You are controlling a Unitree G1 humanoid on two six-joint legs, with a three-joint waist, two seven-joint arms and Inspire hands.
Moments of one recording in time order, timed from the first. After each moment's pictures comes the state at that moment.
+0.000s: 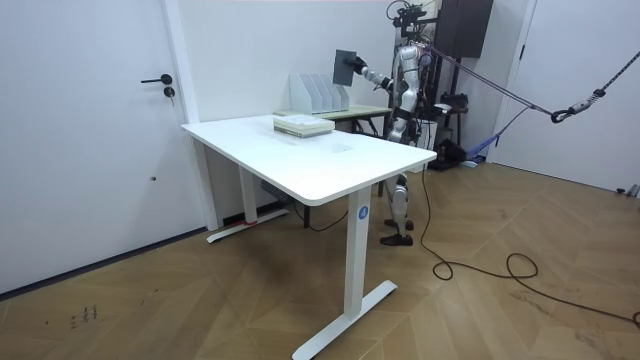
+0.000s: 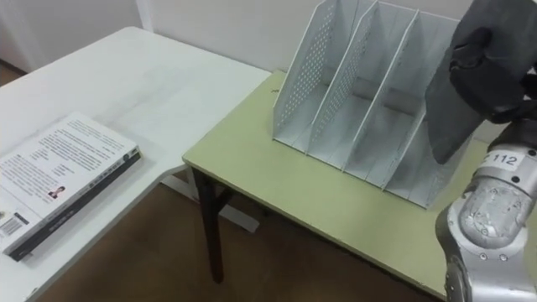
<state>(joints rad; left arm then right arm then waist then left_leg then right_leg) 0.20 0.21 0.01 1.06 -0.23 0.00 -0.21 -0.27 -0.31 -0.19 -0.16 0.08 0.06 -0.63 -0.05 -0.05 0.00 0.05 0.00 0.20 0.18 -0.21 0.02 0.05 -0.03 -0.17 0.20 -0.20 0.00</state>
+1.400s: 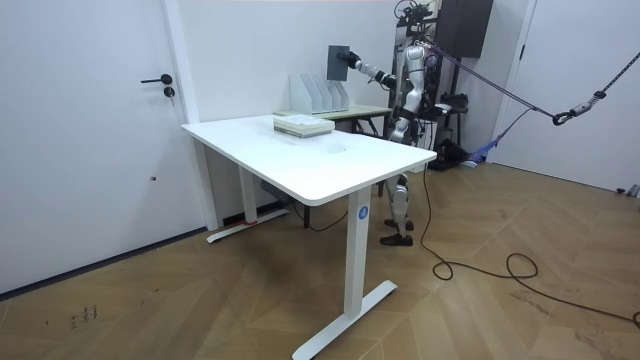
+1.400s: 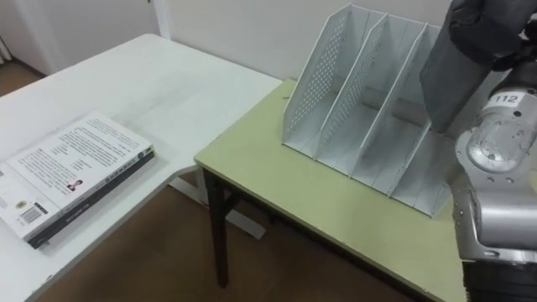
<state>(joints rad) 0.19 0.22 0.02 1.01 -0.16 0.07 -0.20 -0.56 -0.43 -0.19 0.15 0.17 0.17 -0.61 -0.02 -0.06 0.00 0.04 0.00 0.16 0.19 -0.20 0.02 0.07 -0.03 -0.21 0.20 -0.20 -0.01</state>
